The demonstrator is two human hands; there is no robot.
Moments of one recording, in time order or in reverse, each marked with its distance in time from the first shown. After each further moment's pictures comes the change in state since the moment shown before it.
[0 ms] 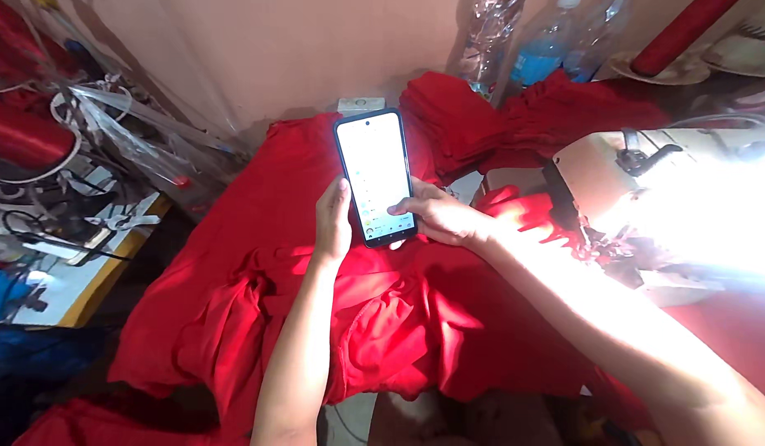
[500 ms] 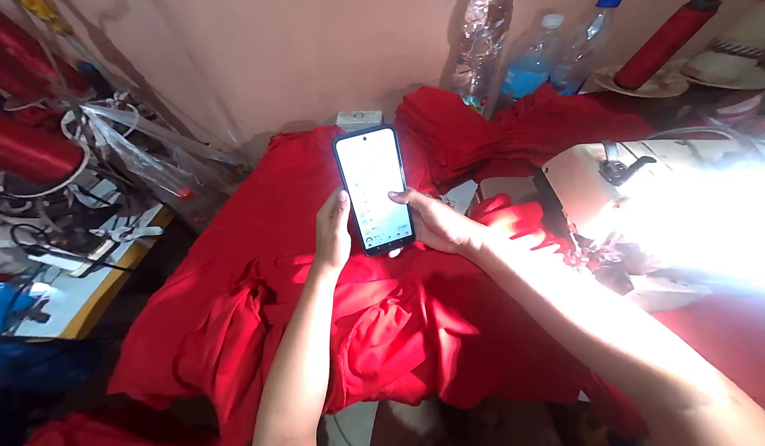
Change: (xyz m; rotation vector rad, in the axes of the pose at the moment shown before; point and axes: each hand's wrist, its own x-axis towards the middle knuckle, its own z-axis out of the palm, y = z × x) left_hand -0.002 0.001 -0.001 0.037 -0.021 0.010; right_hand 0.007 0.008 -0.009 0.046 -0.055 0.016
